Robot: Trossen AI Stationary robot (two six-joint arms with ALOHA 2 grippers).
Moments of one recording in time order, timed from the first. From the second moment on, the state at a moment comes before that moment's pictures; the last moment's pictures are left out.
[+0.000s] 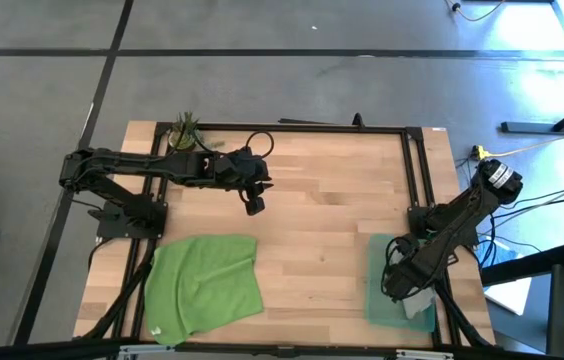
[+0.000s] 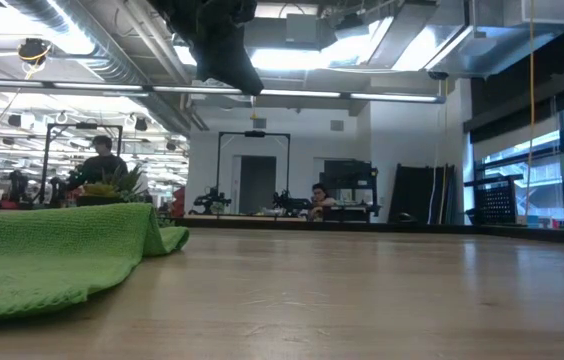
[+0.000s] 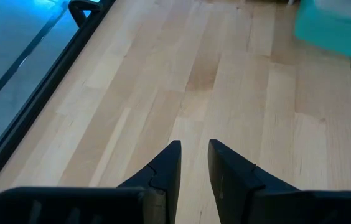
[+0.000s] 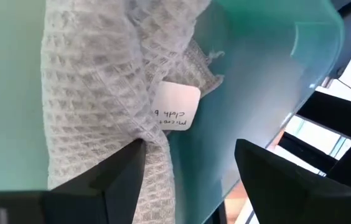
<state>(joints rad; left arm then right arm) 0.10 1.38 1.10 -0.43 -0.19 -0.09 0.85 1.48 0.89 -1.32 -0.30 2.01</state>
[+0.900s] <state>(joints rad) 0.10 1.38 1.10 -0.43 -0.19 -0.09 0.77 1.43 0.97 -1.16 0.15 1.85</state>
